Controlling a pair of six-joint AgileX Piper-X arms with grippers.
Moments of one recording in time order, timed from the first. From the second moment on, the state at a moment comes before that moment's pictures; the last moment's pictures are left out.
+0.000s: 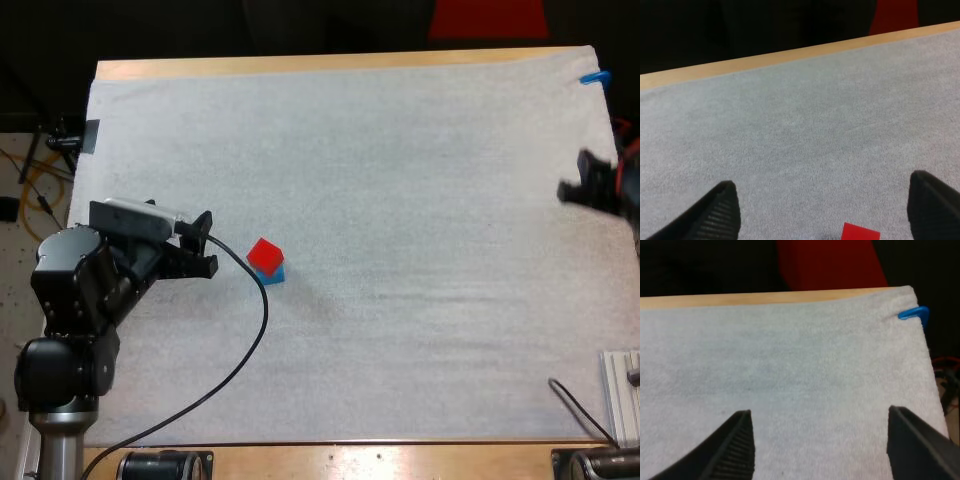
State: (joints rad) left arm 0.01 0.75 -0.88 0.70 0.28 -1.70; right arm 0.07 0.92 -1.06 0.76 0.02 -1.82
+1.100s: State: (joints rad) left arm 0.01 -0.01 -0.67 1.02 0.28 -1.67; right arm 0.07 -0.01 -0.65 0.89 0.00 -1.77
